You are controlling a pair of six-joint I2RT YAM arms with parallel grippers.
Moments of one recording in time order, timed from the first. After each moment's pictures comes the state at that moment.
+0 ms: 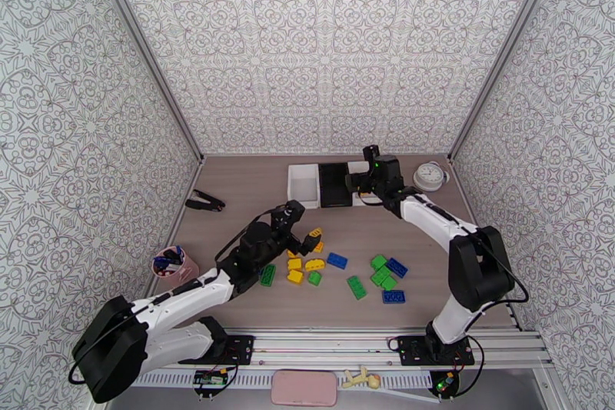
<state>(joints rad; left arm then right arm) -0.71 1.14 0.53 0.40 -0.04 0.04 0.35 1.67 1.20 -0.04 -0.03 0.10</state>
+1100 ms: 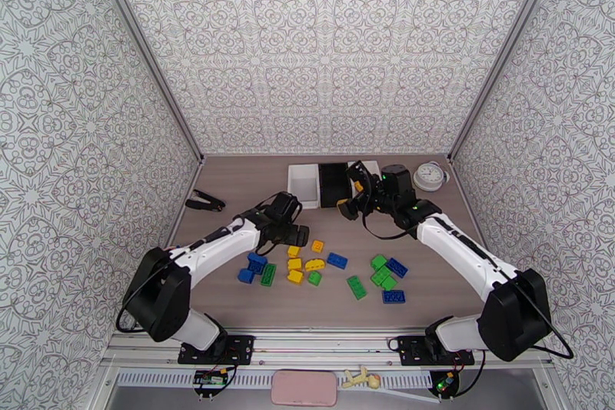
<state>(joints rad) -0.60 1.59 1.08 -0.64 -0.09 -0.39 0.42 1.42 1.12 -0.25 -0.30 -0.22</state>
